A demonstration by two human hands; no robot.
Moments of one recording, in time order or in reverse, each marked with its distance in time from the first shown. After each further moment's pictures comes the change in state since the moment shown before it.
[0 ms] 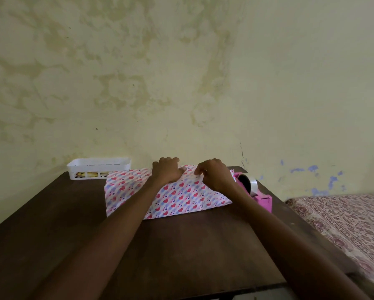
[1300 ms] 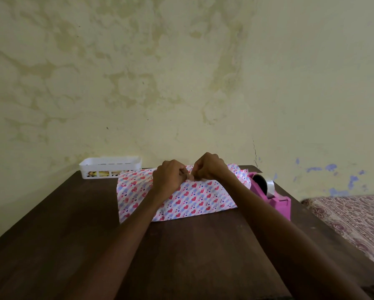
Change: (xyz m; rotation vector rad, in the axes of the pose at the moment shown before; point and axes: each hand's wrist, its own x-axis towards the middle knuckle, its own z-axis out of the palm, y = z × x) left_hand -0.033 -0.018 -0.002 -0.240 0.217 -0.092; right_hand 0.058 -0.028 0.024 0.162 -0.215 0.164
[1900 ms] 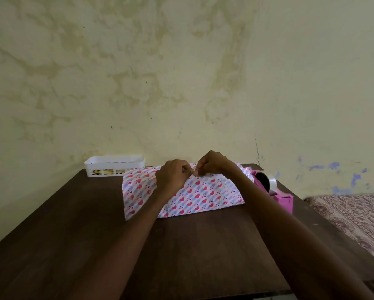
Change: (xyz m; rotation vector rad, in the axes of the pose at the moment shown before) left_hand -0.010 0.000 -0.001 -0.025 0.051 0.020; right_hand -0.002 0.002 -0.010 0.055 -0.097 -0.039
